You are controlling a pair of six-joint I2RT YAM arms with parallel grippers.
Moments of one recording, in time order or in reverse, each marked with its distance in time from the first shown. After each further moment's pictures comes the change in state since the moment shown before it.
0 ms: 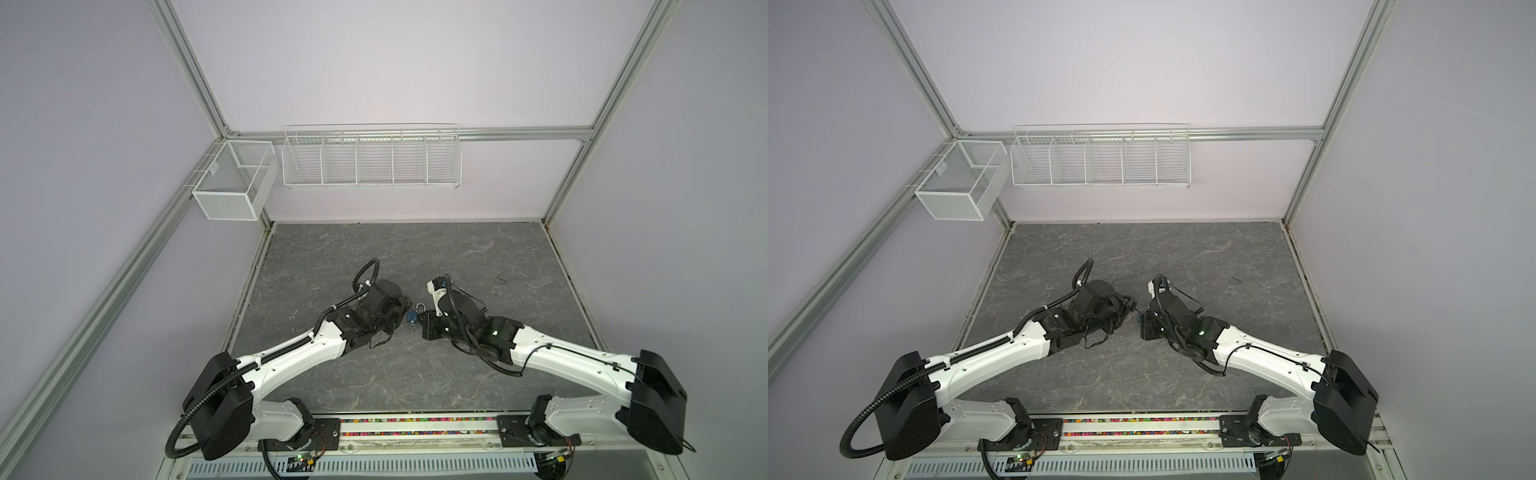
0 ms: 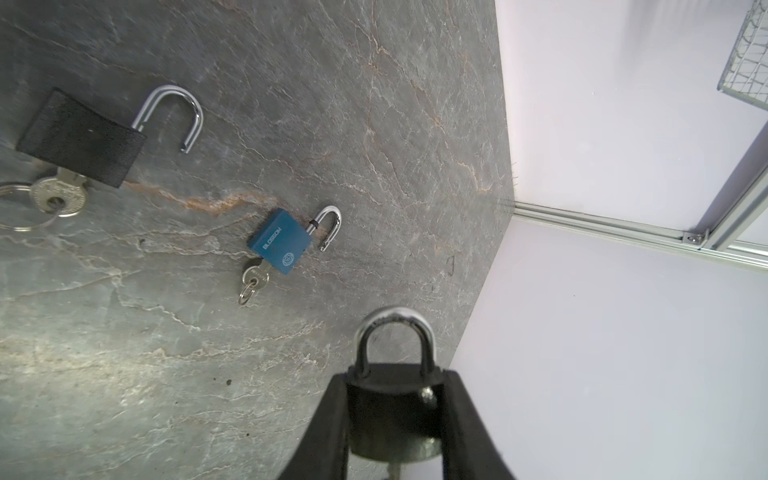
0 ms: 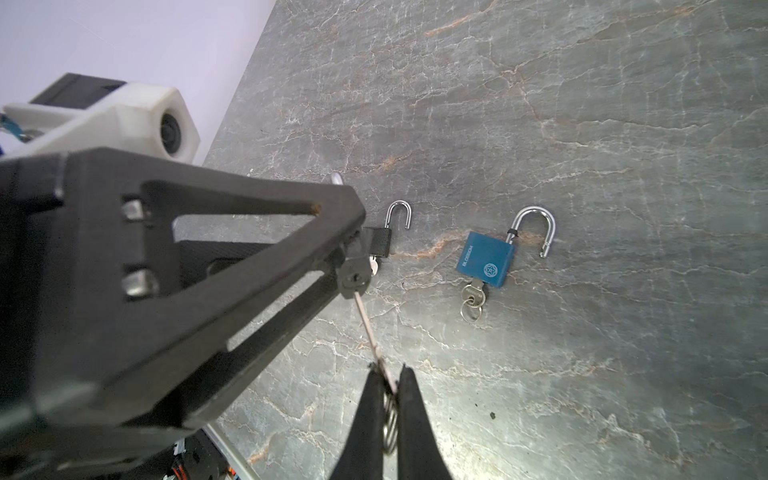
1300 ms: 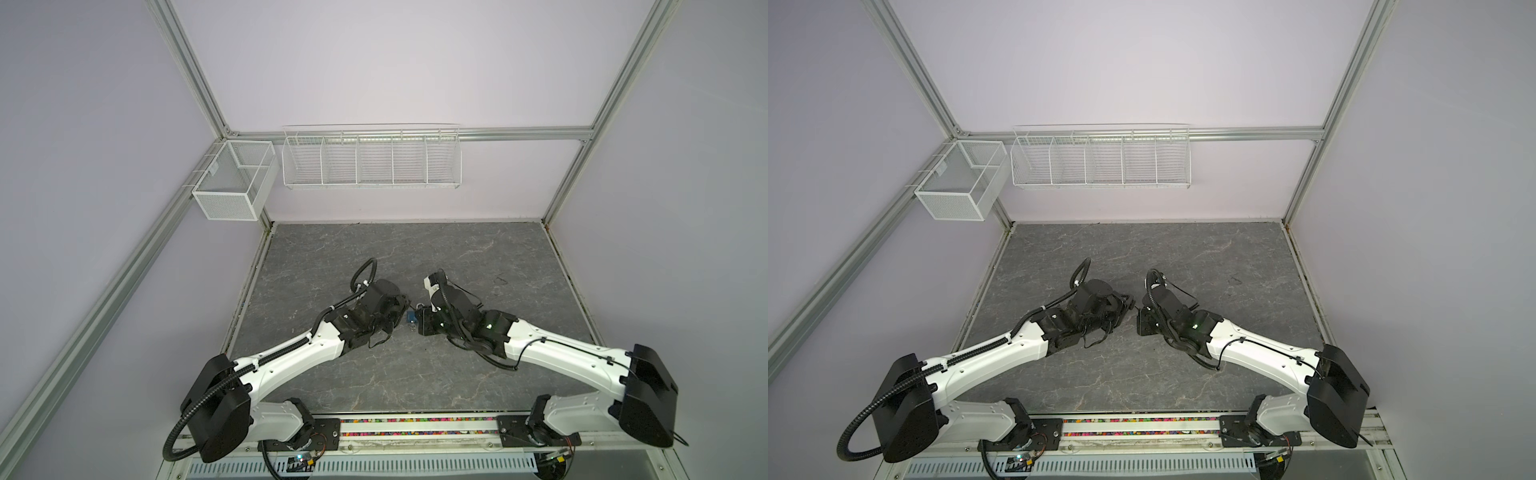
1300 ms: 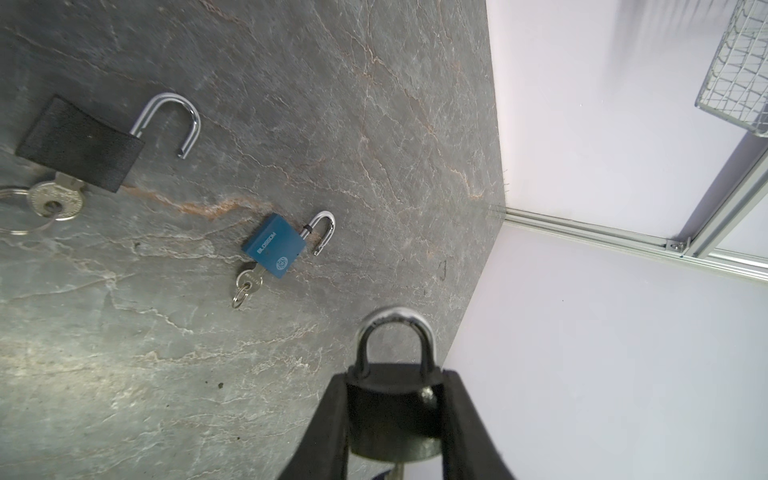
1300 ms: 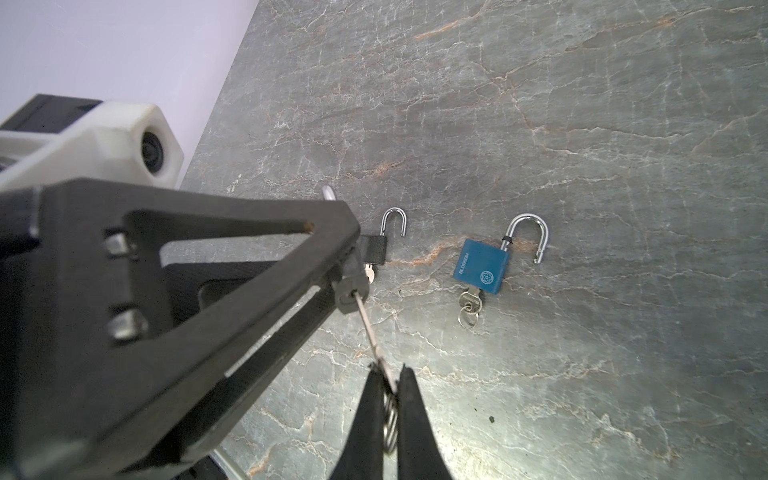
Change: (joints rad) left arm 0.005 -0.011 -0.005 0.007 -0.004 -0.014; right arm 0.006 0.058 0.100 -0.087 0.034 0.018
